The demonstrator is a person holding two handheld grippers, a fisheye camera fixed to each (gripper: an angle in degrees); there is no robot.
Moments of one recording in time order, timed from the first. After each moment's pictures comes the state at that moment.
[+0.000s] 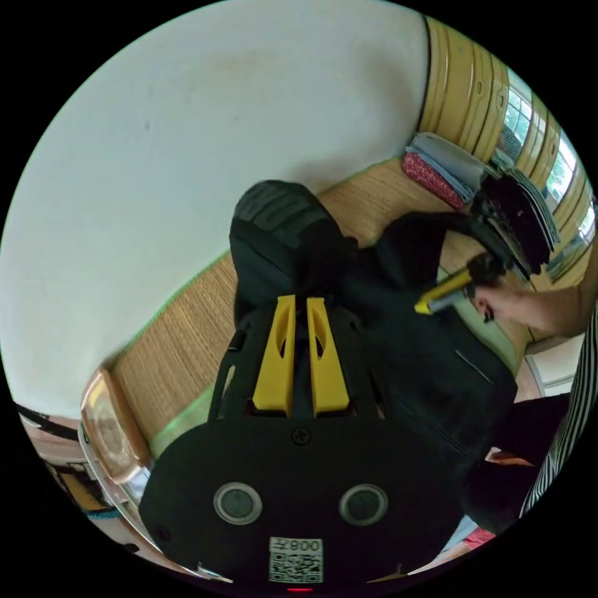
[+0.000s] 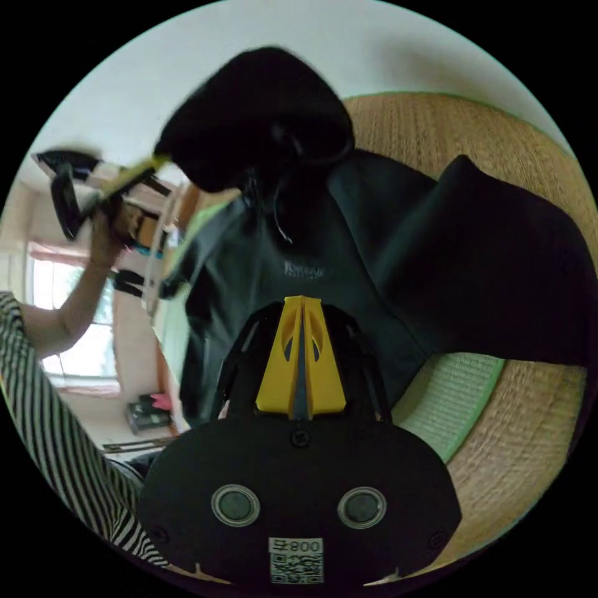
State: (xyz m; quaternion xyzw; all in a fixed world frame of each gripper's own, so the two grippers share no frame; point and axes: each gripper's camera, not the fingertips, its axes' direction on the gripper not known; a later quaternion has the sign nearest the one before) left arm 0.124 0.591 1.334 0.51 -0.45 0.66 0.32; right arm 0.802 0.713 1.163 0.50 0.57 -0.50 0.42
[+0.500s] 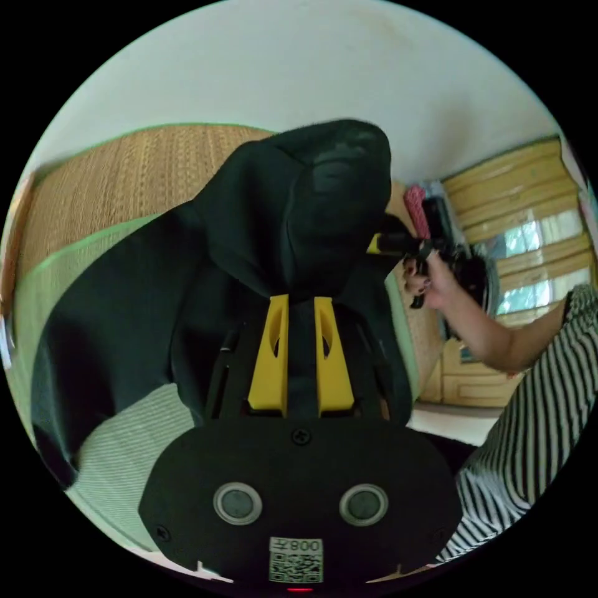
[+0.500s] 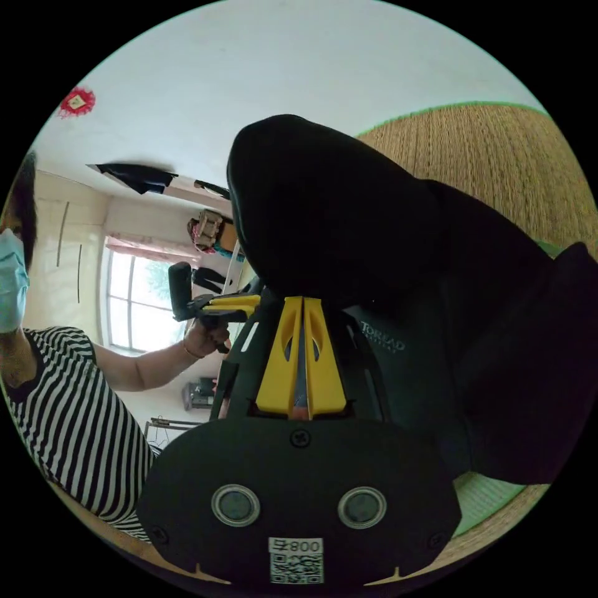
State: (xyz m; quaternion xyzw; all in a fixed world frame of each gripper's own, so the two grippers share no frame) left arm 0.076 0.542 1.263 0.43 -0.25 0.64 0.59; right arm 0.744 0.733 1.149 0.37 0.51 -0.60 0.49
